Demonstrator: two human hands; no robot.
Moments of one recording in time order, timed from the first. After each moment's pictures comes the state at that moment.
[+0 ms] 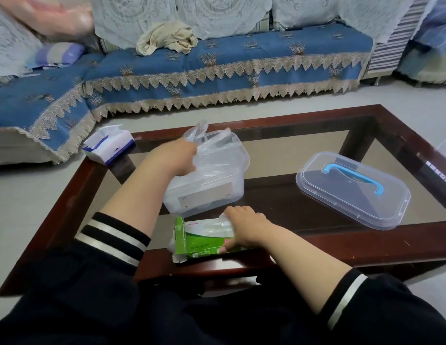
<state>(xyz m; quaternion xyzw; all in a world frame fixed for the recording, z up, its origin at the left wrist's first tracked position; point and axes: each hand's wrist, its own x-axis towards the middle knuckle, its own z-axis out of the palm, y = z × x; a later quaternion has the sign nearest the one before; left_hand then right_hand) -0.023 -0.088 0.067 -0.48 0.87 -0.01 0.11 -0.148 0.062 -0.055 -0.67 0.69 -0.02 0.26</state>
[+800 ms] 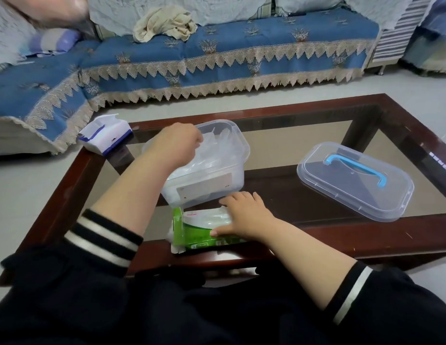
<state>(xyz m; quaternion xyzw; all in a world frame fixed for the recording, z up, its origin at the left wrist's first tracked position) -0.029 -0.066 0.076 -0.48 0.88 -0.01 -0.01 -0.146 0.063 -0.054 -0.69 0.69 -0.07 0.19</state>
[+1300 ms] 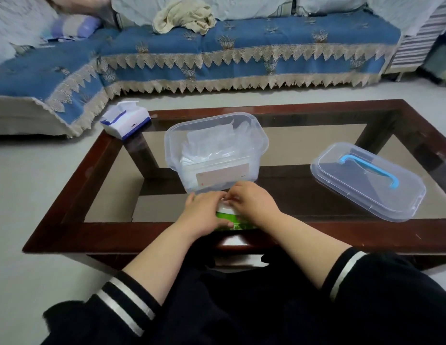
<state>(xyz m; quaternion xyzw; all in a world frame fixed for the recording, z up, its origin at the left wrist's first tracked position) 0.025 0.022 -0.047 -0.48 0.85 0.22 -0.02 -0.125 0.058 -0.053 -0.69 0.67 -0.20 0.16</state>
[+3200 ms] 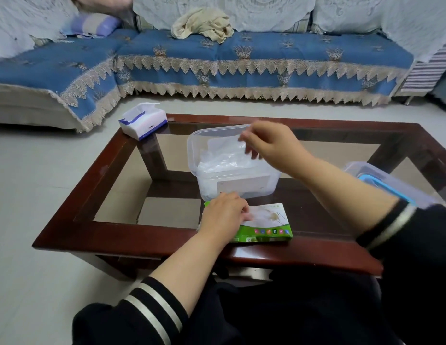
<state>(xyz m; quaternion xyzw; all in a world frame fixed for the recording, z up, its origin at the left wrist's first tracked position) 0.020 0.020 -0.047 -0.45 0.87 0.15 -0.14 -0.134 0.006 0.072 -0.71 0.58 -0.35 0.19</state>
